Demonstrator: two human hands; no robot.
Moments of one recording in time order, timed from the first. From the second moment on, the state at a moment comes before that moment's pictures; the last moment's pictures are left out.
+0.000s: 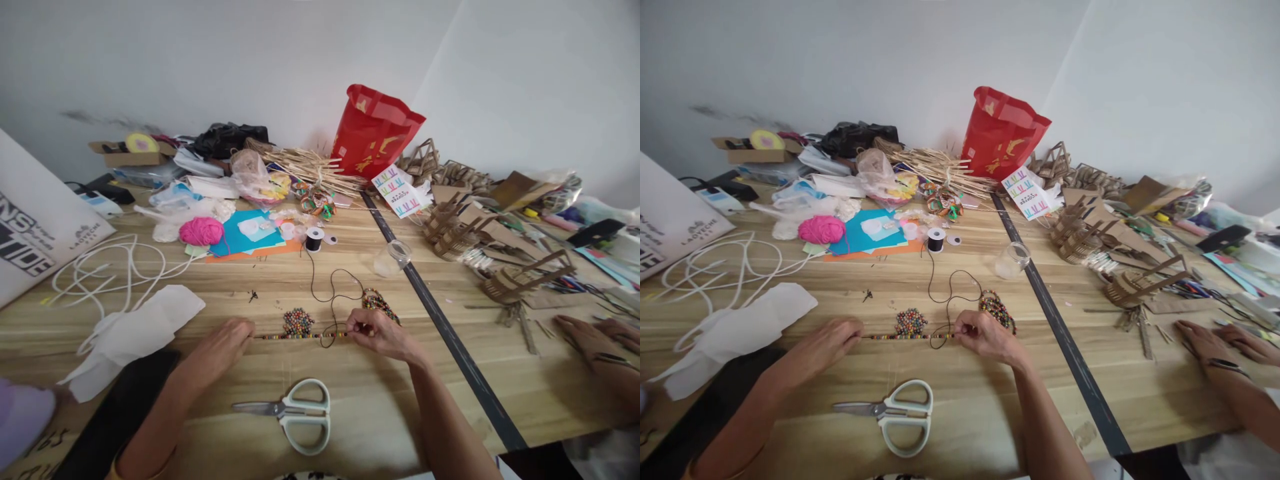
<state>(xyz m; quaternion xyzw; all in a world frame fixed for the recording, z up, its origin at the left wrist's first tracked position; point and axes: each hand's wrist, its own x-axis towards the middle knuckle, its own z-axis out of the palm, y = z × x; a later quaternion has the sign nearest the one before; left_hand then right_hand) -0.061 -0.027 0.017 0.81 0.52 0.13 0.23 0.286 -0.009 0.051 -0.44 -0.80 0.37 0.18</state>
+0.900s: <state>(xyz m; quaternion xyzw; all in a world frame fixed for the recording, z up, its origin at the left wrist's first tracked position) -0.021 -0.011 0.042 0.60 0.44 0.46 0.49 0.264 -0.016 0.053 -0.41 -0.79 0.37 0.25</state>
